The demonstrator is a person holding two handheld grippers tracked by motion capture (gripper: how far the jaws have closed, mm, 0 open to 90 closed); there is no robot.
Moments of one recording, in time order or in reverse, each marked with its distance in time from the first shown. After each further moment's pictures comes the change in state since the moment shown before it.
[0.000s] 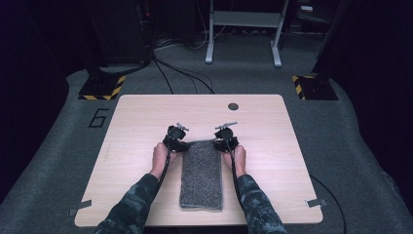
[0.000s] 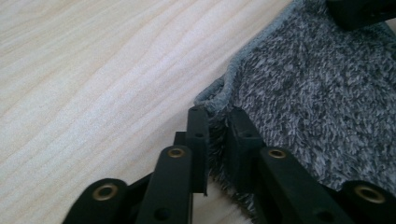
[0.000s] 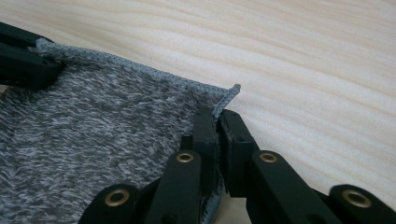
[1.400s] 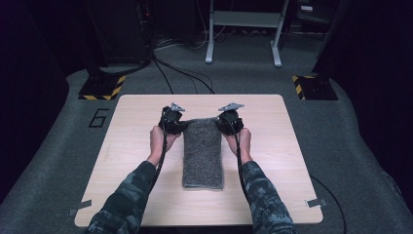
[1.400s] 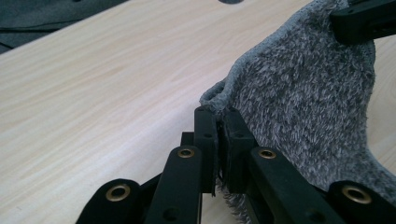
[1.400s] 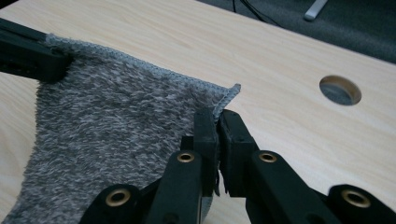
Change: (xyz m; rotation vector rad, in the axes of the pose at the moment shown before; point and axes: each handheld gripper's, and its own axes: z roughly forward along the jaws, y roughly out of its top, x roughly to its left) left arm 0.010 0.049 -0.060 -0.211 0.051 0.011; right arm -0.007 0.056 -0.057 -0.188 -0.026 -0.093
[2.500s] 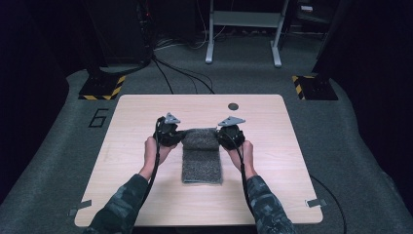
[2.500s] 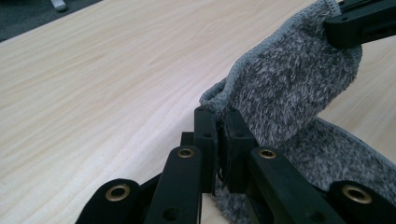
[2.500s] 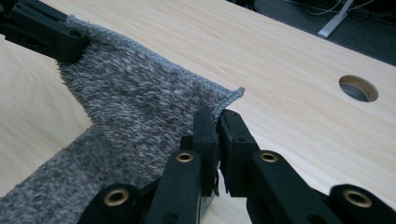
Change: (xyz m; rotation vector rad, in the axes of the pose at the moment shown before) left arm -0.019 -0.038 -0.025 -0.026 -0.058 0.050; right arm 0.024 -0.036 -0.028 -0.050 0.042 -0.094
